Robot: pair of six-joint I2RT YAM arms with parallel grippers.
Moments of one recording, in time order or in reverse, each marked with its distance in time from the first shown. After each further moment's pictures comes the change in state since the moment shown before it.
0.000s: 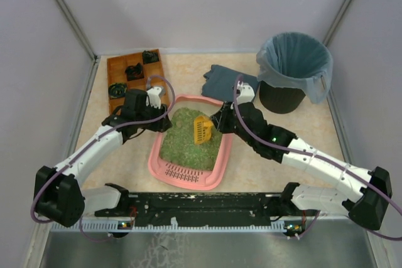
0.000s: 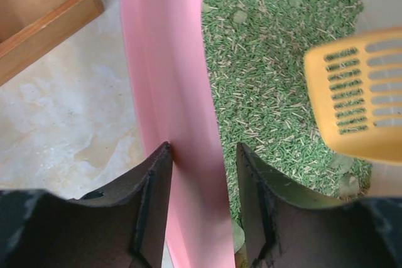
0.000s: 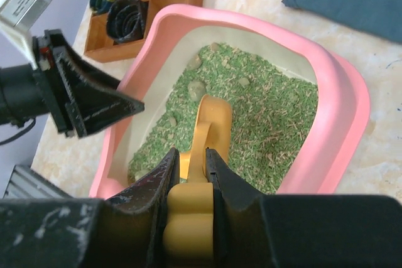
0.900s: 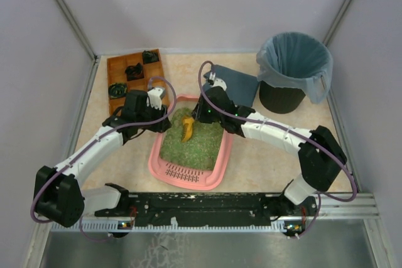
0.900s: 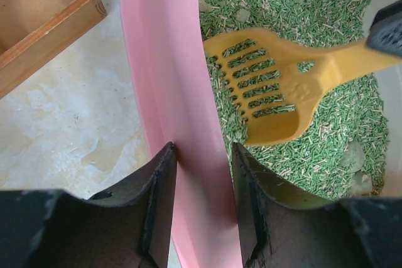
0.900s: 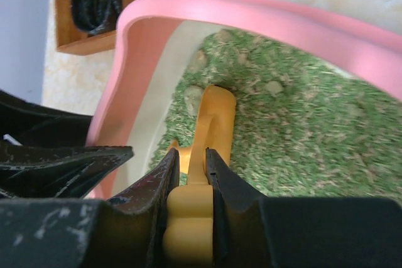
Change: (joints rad) left arm -0.011 -0.002 -0.015 0.020 0.001 0.040; right arm -0.093 0.493 0.209 0.082 -0.156 0.124
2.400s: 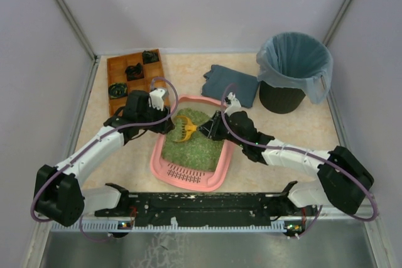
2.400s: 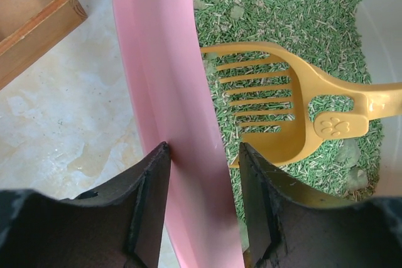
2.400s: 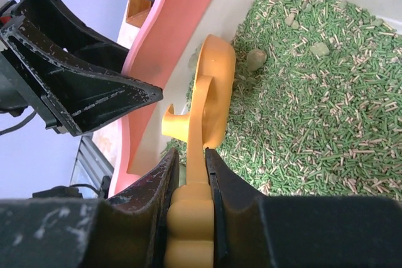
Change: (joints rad) left arm -0.013 0.006 -0.001 0.008 0.024 0.002; right arm -0.013 -0.254 -0.510 0.531 -0.176 0.064
